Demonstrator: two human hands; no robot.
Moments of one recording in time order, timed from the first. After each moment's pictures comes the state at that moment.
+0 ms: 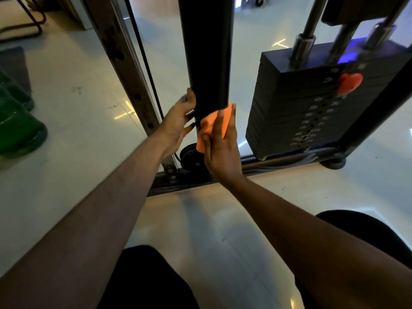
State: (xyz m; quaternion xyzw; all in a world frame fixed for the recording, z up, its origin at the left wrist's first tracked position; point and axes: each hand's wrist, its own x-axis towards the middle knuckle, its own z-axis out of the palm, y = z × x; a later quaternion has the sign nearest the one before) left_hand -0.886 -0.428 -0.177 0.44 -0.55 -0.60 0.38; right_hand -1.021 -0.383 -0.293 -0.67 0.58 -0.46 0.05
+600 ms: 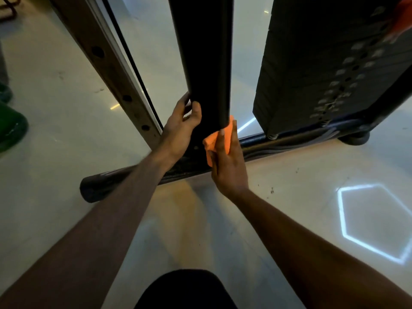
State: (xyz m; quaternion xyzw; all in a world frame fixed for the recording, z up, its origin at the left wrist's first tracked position) left_hand -0.886 -0.432 -0.290 0.47 -0.62 -0.50 0.38; right_hand -1.028 -0.368 -0.430 -0.67 0.61 -0.42 0.06
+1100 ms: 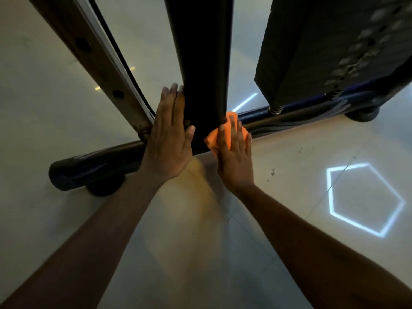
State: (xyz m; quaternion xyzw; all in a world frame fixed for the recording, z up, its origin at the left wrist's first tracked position) left_hand -0.861 -0.411 -0.389 0.46 -0.84 -0.08 0.27; right_hand -1.045 -0.359 -0.518 -0.68 0.67 -0.31 0.02
